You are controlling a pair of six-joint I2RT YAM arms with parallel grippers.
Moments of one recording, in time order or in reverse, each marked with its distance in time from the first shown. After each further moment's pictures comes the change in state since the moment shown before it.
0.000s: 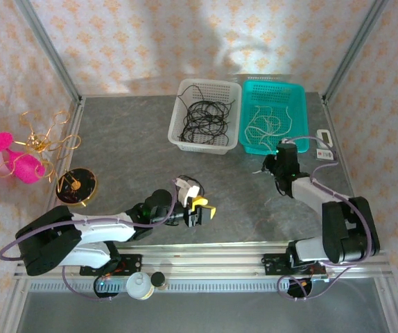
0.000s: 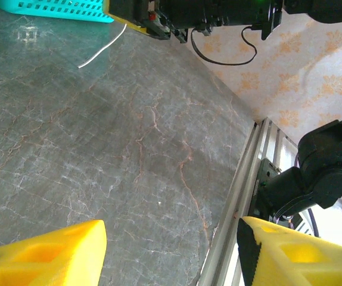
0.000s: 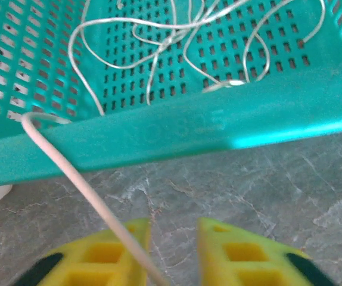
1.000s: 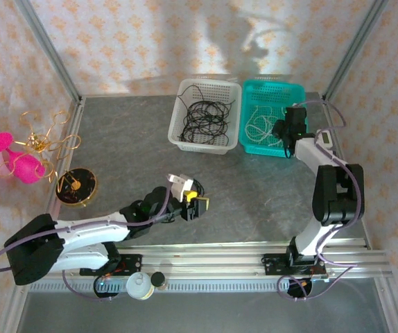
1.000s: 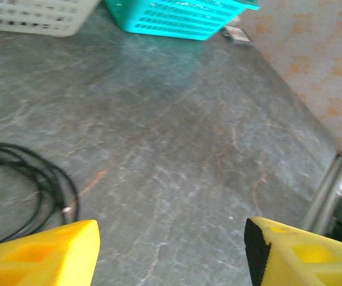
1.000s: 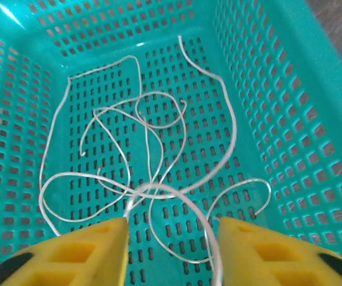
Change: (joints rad) left arm 0.025 -0.148 0.067 -0.357 -0.275 -0.034; right arm -0.126 0.279 0.523 -0.187 0.084 -0.101
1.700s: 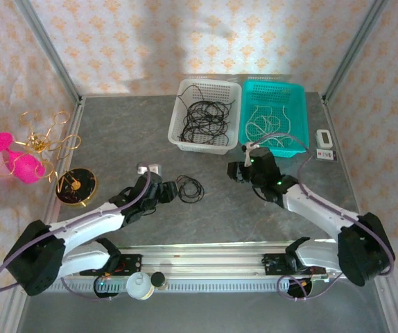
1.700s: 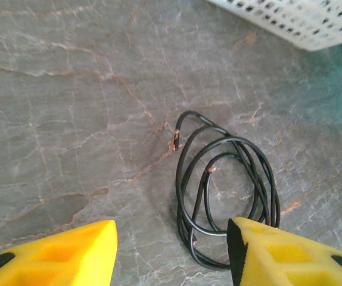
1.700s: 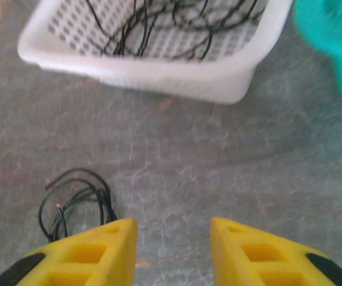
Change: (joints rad) left arm 0.271 0.033 0.064 -0.358 -0.108 -0.167; right arm 0.507 -0.410 -0.468 0.058 -0.213 0.100
